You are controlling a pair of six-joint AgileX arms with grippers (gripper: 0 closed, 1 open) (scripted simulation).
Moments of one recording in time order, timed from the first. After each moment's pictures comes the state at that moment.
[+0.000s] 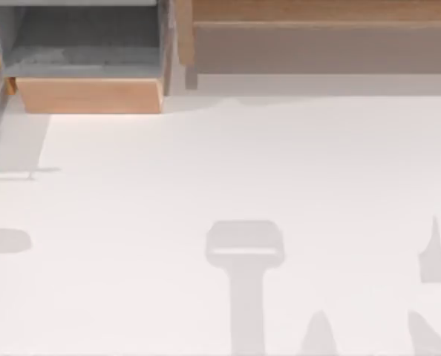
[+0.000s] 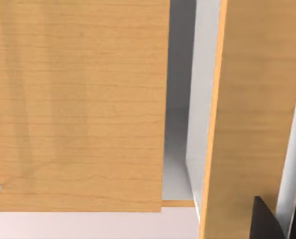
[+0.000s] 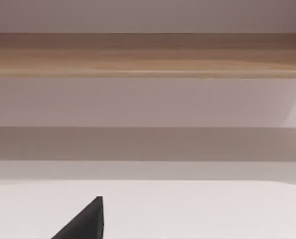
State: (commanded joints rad) left arm 0.60 2.07 0.62 1.43 0.65 1.58; right arm 0.00 0.00 0.00 0.00 0.00 0.00
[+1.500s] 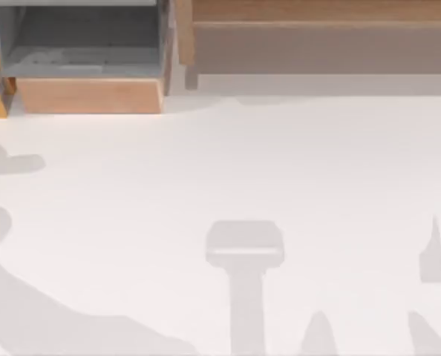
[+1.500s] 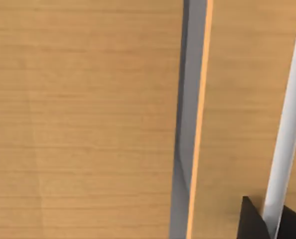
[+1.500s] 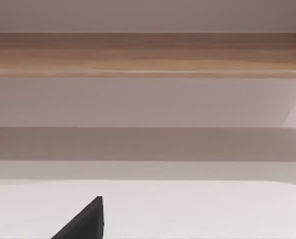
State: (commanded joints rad) left arm 0.45 2.27 1.05 1.18 0.48 1.57; right arm 0.00 0.00 0.00 0.00 0.00 0.00
